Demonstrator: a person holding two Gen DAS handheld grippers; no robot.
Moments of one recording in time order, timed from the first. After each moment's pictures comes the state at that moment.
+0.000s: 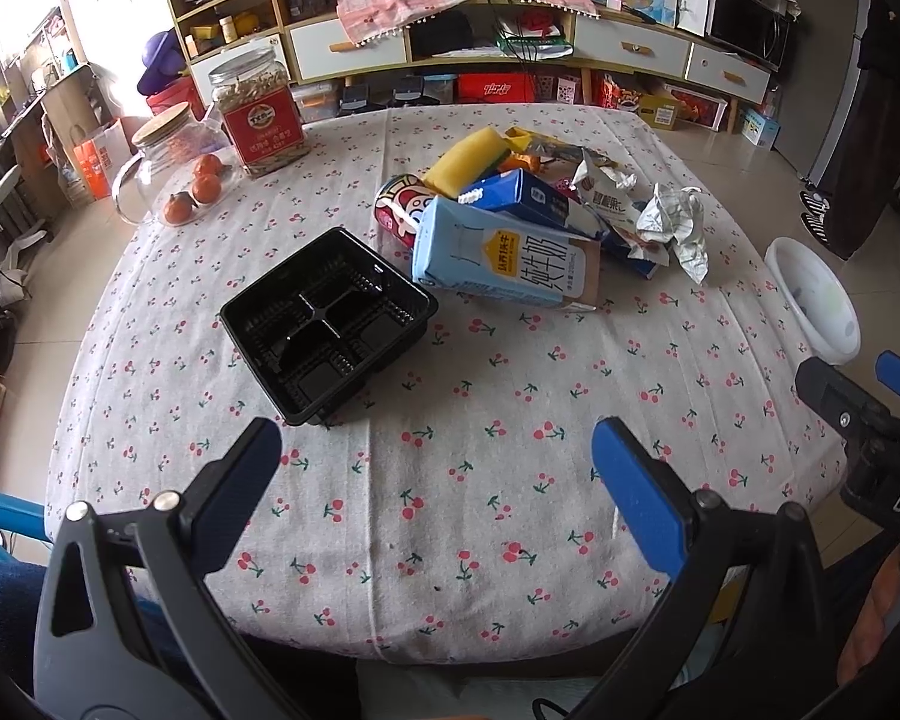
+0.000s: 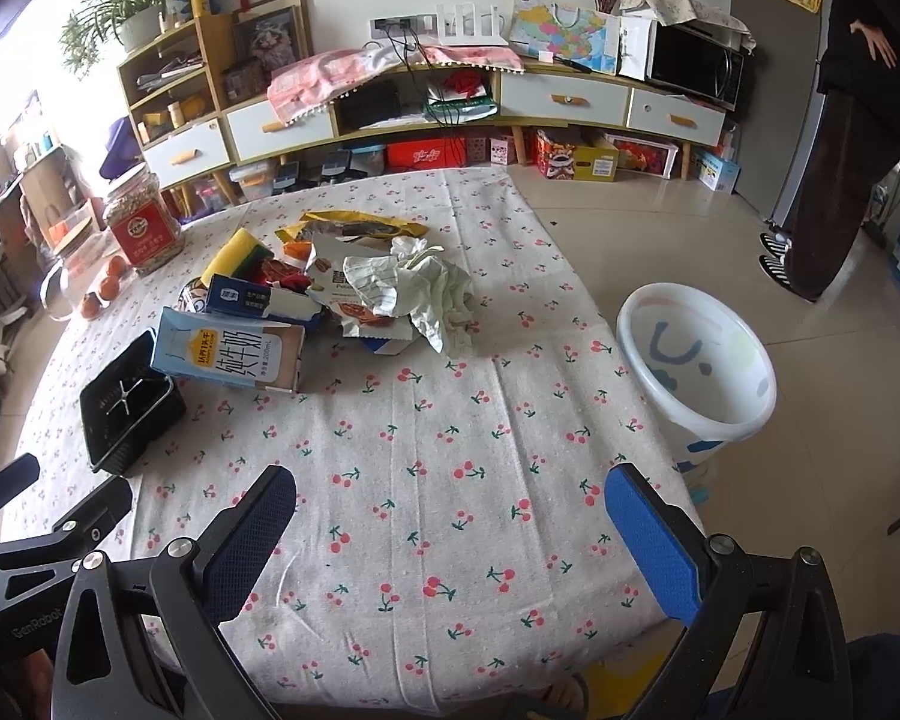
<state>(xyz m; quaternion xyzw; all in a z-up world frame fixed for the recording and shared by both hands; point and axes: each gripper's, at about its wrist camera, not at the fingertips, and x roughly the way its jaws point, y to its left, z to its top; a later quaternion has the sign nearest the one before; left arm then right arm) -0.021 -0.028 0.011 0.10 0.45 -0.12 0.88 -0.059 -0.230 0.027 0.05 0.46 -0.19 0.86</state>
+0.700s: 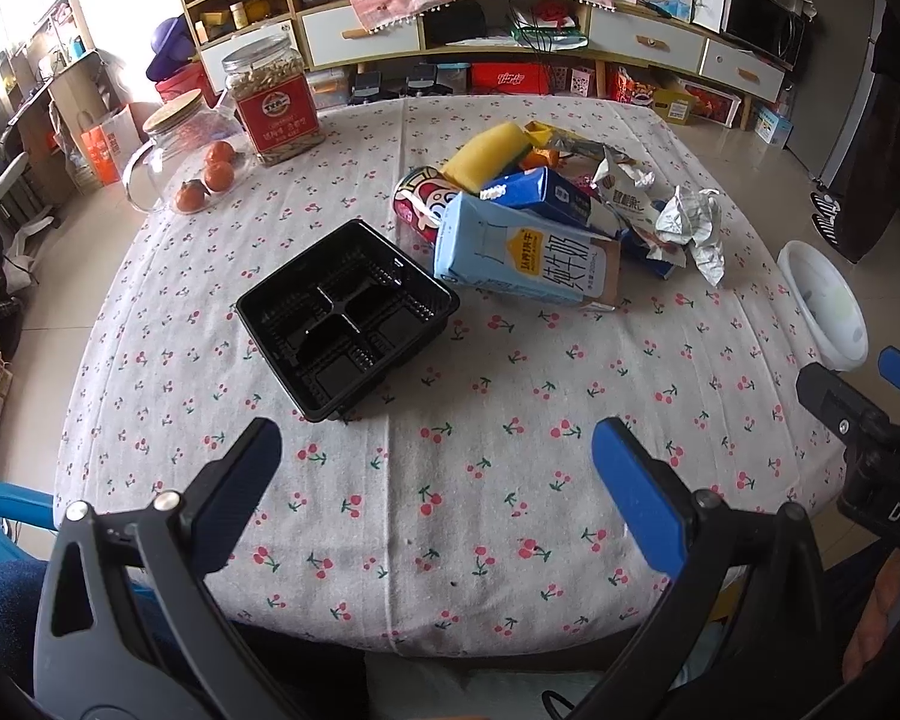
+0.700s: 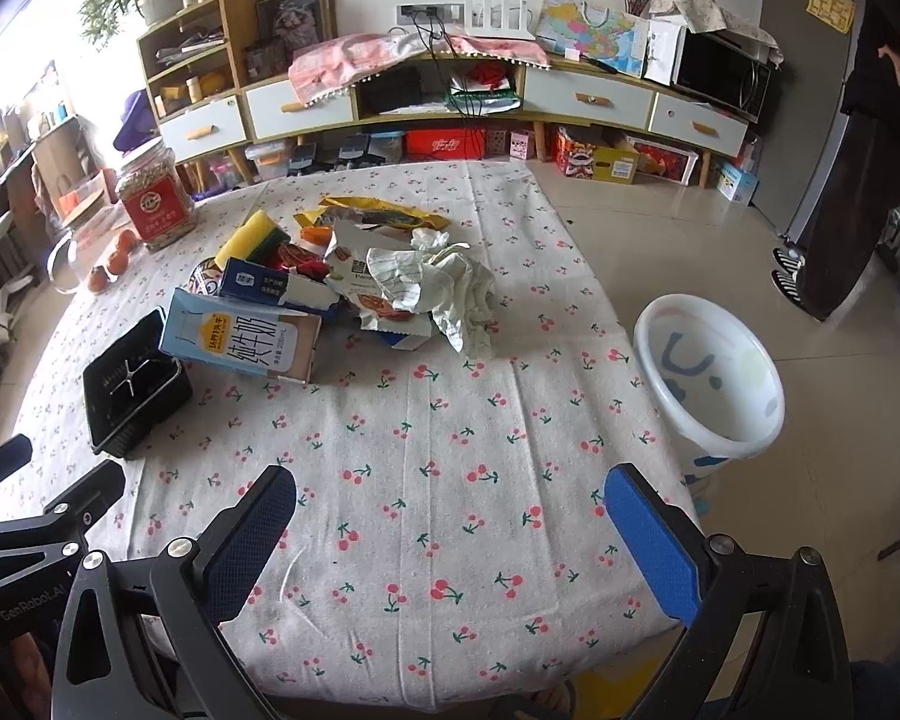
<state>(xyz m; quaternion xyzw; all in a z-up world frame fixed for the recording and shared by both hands) -0.012 -0.022 0.015 0.10 0.47 -0.11 0.87 -0.046 -0.224 0.028 0.02 0.48 -0.17 0.86</state>
